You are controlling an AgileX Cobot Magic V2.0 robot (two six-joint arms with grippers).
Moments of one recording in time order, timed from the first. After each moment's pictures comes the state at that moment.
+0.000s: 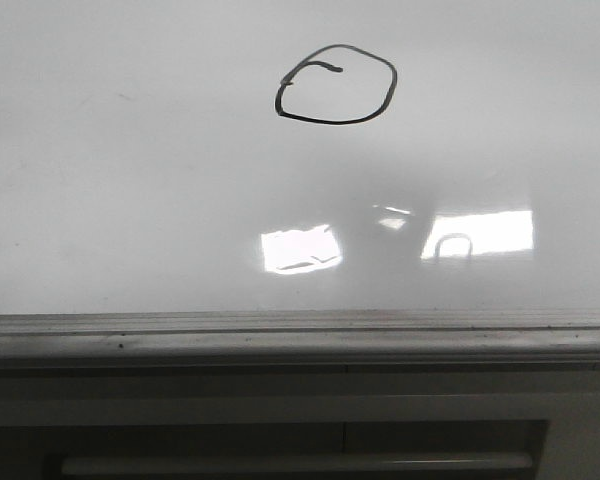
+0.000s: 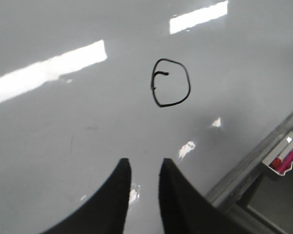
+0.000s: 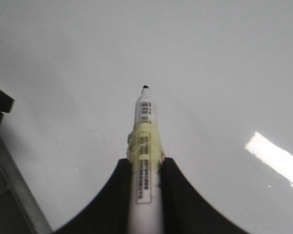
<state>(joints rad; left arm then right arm) -0.61 0.59 -0.55 -0.57 0.36 0.56 1.02 0.95 -1.10 -0.51 0.58 0.19</state>
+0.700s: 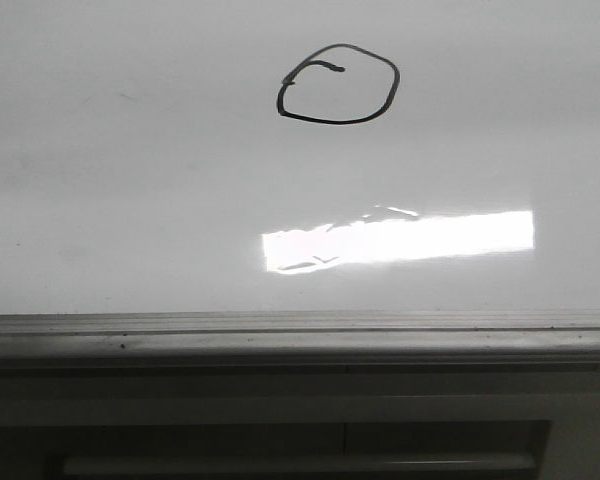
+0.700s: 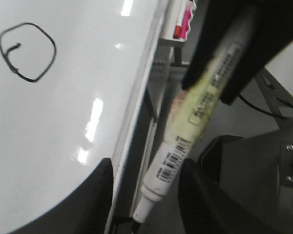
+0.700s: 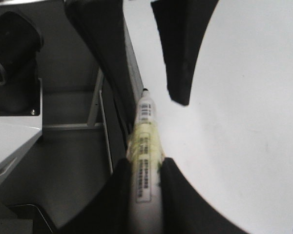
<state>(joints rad) -0.61 0.87 -1.05 -0.50 1.19 0.89 1.40 1.12 -1.09 -0.45 0.62 0.12</state>
